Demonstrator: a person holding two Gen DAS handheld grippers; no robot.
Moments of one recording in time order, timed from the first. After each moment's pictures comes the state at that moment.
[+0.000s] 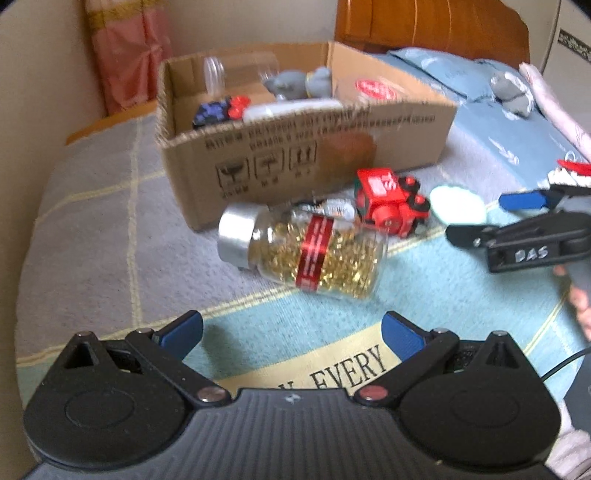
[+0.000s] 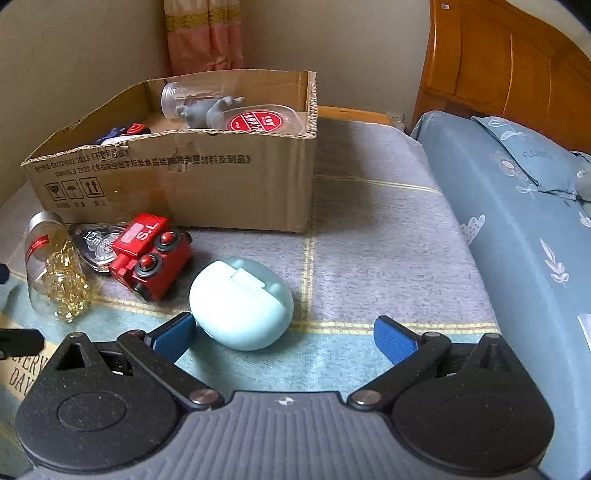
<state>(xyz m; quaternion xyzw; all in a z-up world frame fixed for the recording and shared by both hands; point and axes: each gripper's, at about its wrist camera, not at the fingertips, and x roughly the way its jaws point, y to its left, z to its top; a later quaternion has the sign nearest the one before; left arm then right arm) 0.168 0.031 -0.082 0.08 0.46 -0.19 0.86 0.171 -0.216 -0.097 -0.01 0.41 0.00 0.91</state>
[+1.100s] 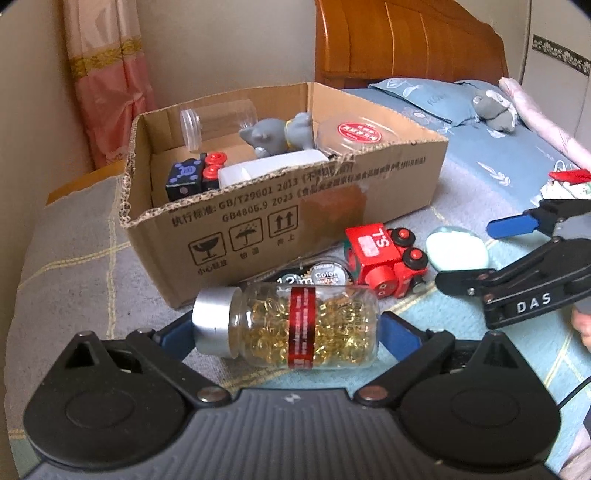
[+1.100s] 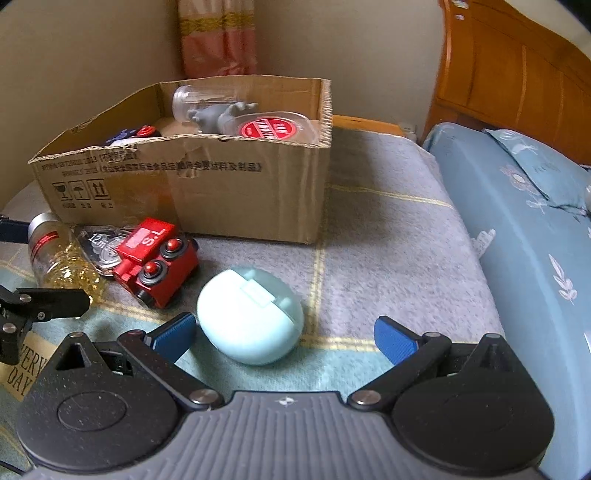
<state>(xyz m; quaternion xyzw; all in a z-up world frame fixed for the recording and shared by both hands) 0.186 0.015 -0.074 0.09 0.38 -0.22 0.89 0.180 -0.216 -0.098 -0.02 0.40 0.03 0.92</state>
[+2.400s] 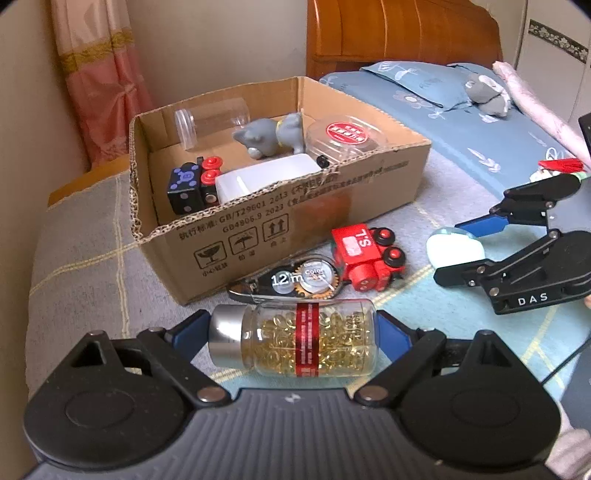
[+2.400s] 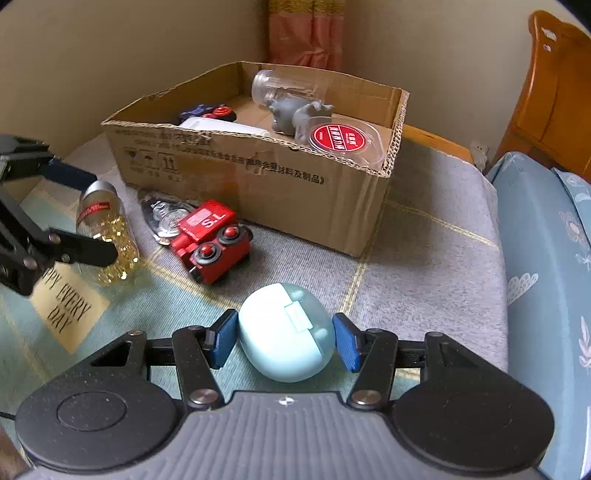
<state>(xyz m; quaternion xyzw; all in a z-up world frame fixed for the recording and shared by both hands) 0.183 0.015 -0.043 0.11 0.42 -0.23 0.87 0.175 -0.216 -0.070 -0.10 0.43 0.14 0.89</state>
